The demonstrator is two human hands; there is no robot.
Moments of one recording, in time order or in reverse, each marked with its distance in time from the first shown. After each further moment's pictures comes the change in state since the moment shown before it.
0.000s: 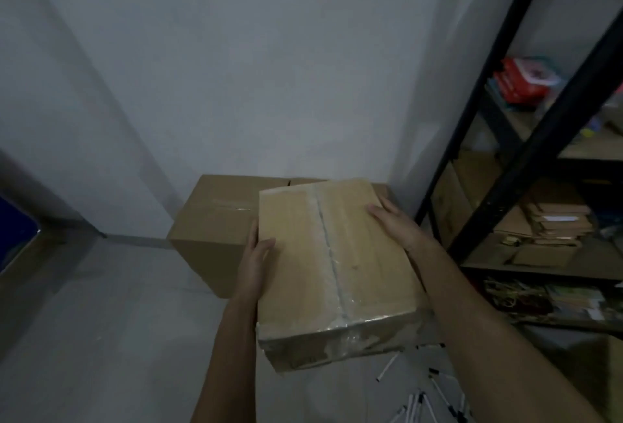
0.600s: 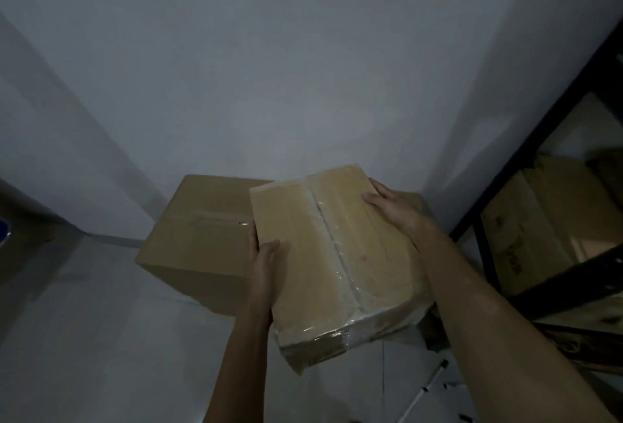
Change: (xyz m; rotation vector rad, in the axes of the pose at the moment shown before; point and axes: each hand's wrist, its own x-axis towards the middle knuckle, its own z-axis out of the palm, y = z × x) left_hand 0.172 -0.057 0.046 -0.109 0.148 0.031; right_hand 0.244 0.027 0.029 -0.063 -0.120 0.055
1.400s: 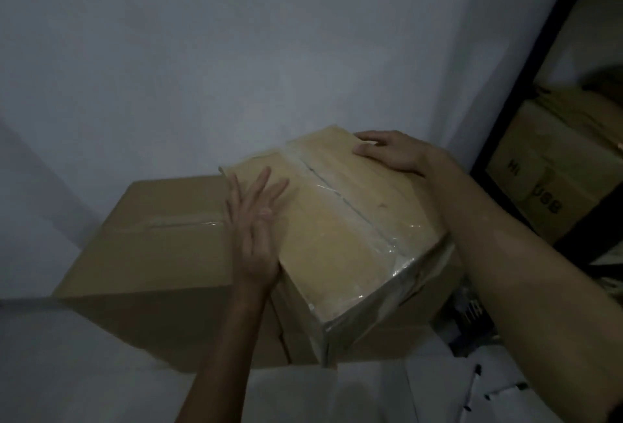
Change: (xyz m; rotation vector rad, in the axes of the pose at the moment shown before) left_hand 0.076 -0.093 -0.026 0.436 -0.162 0.825; right_hand 0.058 0.033 0.008 -0.602 0.126 -0.288
